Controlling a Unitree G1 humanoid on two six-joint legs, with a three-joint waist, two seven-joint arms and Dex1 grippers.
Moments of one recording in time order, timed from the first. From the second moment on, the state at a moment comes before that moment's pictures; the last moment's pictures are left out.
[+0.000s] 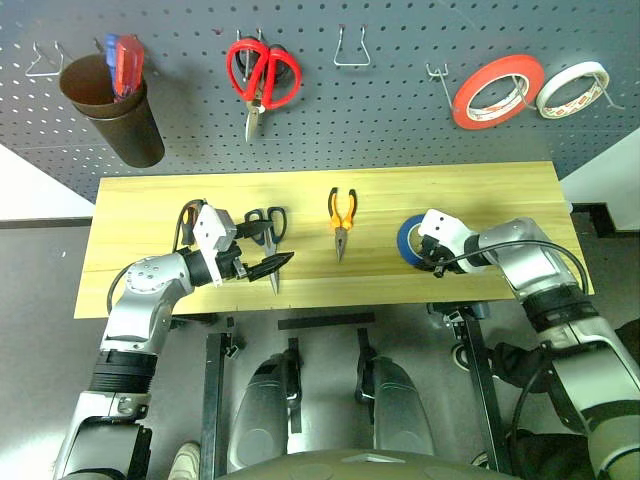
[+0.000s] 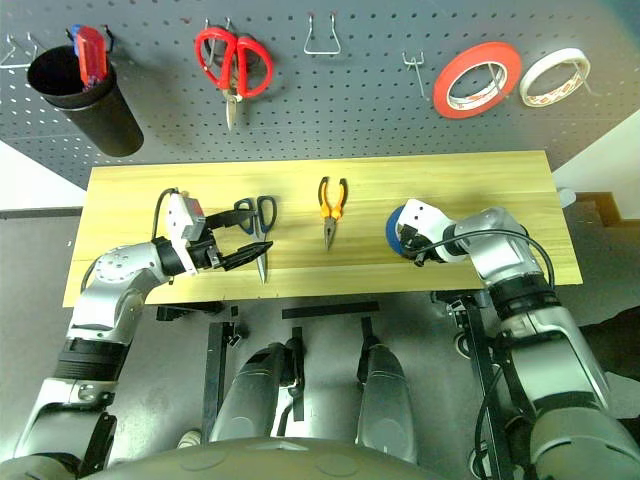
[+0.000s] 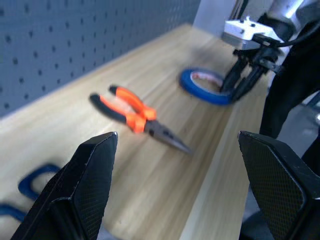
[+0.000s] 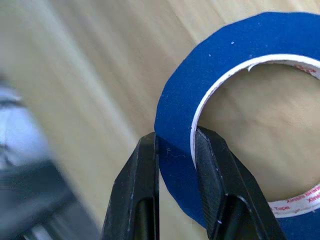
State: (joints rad) left arm -0.37 0.50 0.04 0.11 -0.41 0.14 -1.05; right arm -0.66 -0.68 0.20 0.33 -0.10 0.53 1.13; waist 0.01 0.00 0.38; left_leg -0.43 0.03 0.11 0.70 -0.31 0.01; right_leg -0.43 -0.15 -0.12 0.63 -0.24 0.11
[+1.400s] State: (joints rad) left arm -0.56 0.51 0.17 0.14 -0.60 0.21 -1.13; right arm -0.91 -0.49 0.11 0.54 0.13 0.29 0.83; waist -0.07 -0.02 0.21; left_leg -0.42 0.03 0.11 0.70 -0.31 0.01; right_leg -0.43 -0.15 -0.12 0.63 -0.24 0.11
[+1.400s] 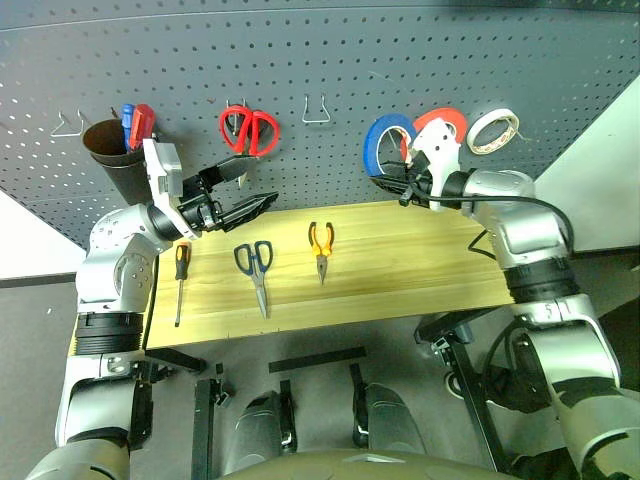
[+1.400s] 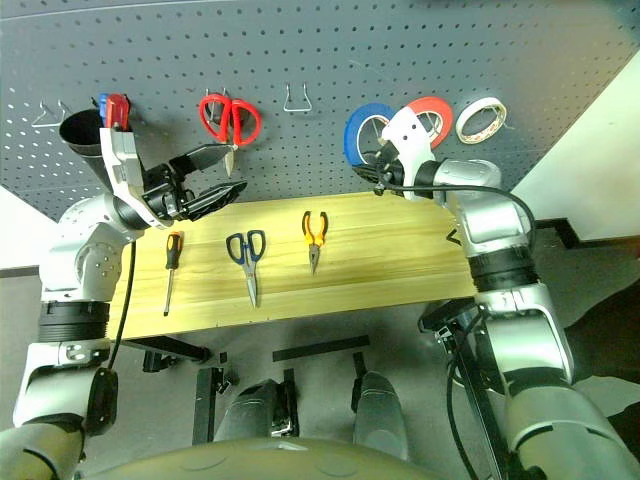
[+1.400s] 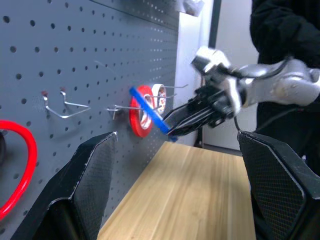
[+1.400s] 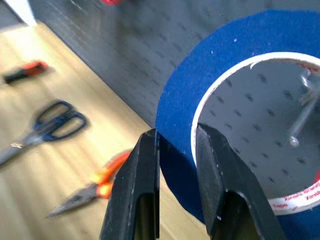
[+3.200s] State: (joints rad) left arm -0.37 0.54 0.13 0.25 -0.34 0.07 -0.96; right arm -1.13 -0.18 0.10 0.89 0.15 0.88 0.52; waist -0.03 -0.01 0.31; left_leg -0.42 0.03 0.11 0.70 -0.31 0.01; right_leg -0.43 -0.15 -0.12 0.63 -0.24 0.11
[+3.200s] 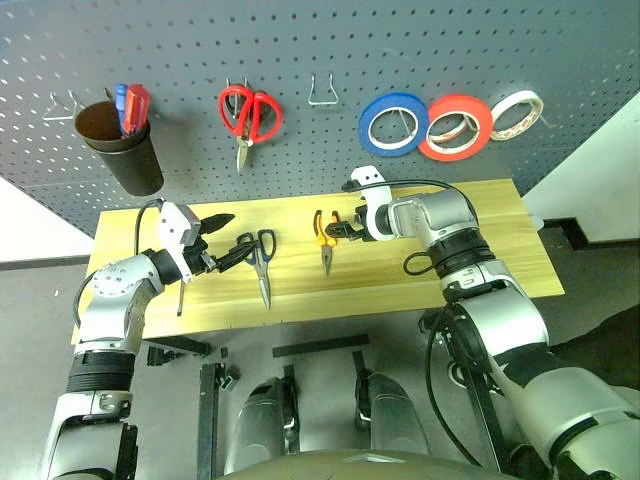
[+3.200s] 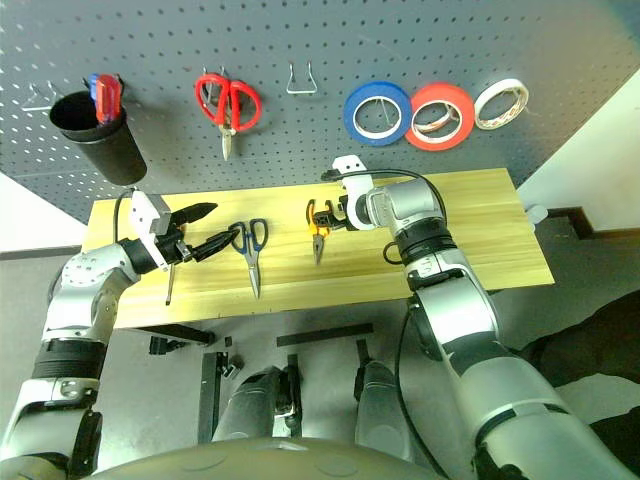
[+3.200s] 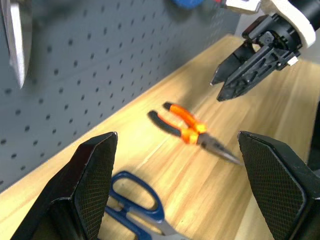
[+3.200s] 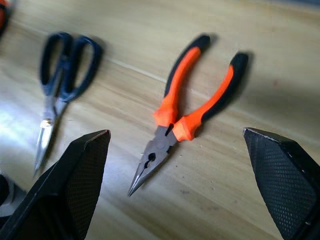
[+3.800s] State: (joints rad) left arm -0.28 0.52 0.11 0.19 -0.33 0.07 -0.90; right arm -1.27 -0.09 0.04 1.20 0.08 0.64 0.42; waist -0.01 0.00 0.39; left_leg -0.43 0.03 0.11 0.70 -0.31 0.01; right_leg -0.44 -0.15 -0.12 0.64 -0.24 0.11
